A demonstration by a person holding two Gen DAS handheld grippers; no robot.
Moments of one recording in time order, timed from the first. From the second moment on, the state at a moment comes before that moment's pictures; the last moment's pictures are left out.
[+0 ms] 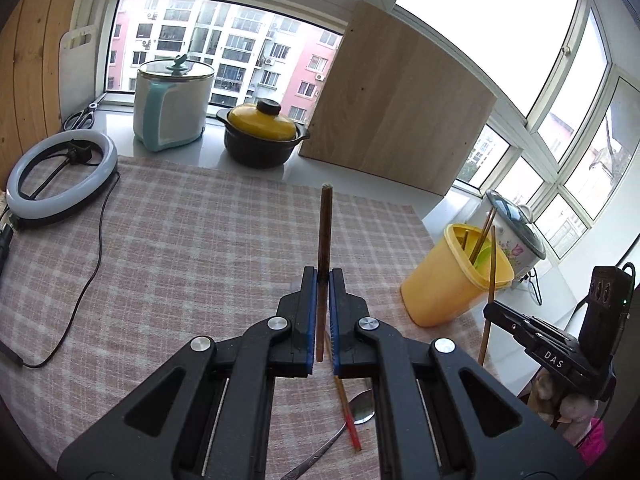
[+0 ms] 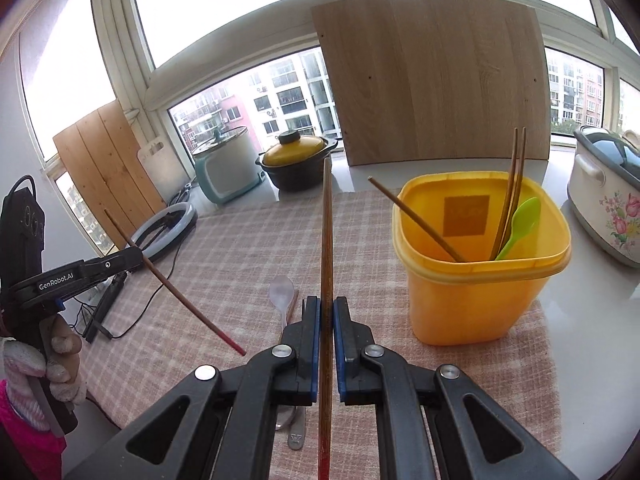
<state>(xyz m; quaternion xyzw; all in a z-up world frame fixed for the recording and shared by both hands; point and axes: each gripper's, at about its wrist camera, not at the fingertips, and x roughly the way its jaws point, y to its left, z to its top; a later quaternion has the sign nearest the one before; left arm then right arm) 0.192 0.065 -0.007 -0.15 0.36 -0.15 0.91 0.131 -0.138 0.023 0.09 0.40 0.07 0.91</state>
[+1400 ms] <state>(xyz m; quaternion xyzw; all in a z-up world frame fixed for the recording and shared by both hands) 0.244 -0.103 0.094 -0.12 0.28 -0.28 0.91 0.172 -0.280 0.115 0.16 0.27 -0.03 0.95</state>
